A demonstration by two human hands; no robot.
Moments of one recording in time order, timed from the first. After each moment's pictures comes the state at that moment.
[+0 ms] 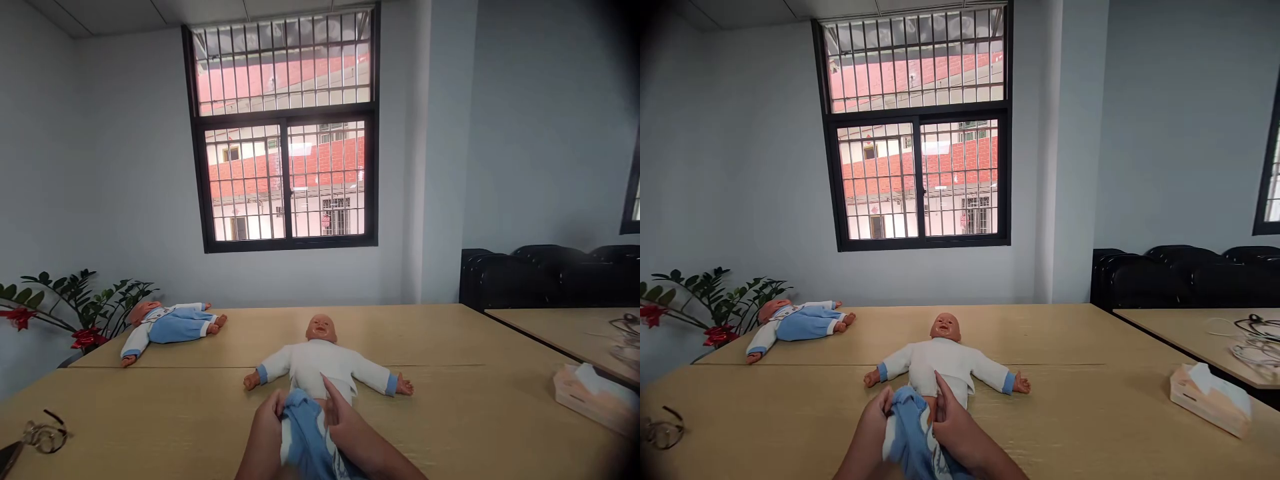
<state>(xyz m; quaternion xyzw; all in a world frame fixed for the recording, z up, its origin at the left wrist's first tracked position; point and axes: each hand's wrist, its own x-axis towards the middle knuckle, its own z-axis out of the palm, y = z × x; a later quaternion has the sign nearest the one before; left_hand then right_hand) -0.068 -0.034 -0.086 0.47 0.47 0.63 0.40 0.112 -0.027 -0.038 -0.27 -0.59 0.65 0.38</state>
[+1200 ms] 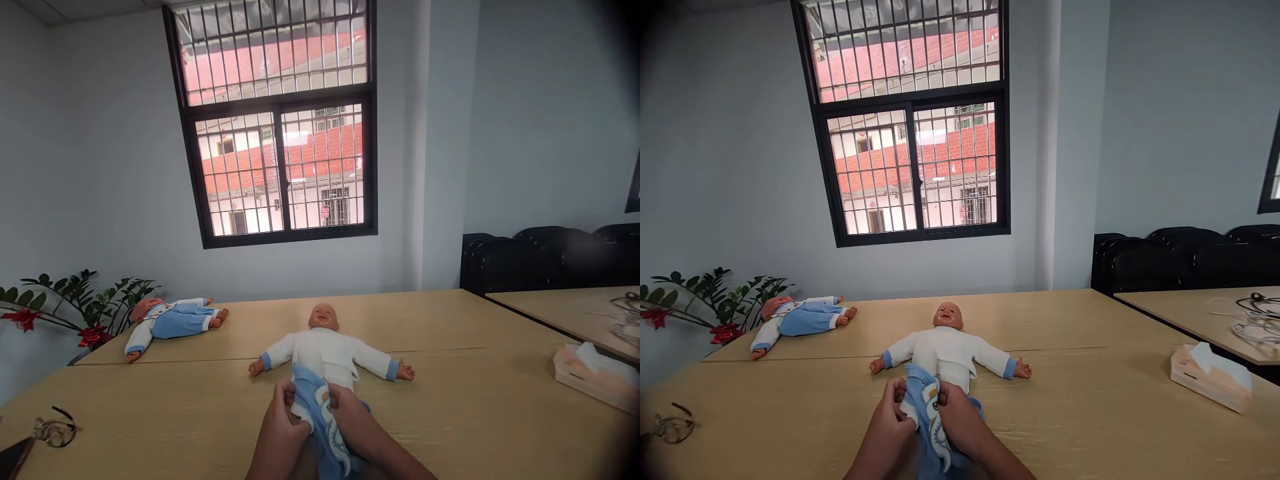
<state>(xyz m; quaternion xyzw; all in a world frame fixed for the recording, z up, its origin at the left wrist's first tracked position) -0.055 -0.063 -0.075 0.52 0.55 0.57 0.33 0.104 -0.025 -0.038 -0.26 -0.64 0.61 0.39</state>
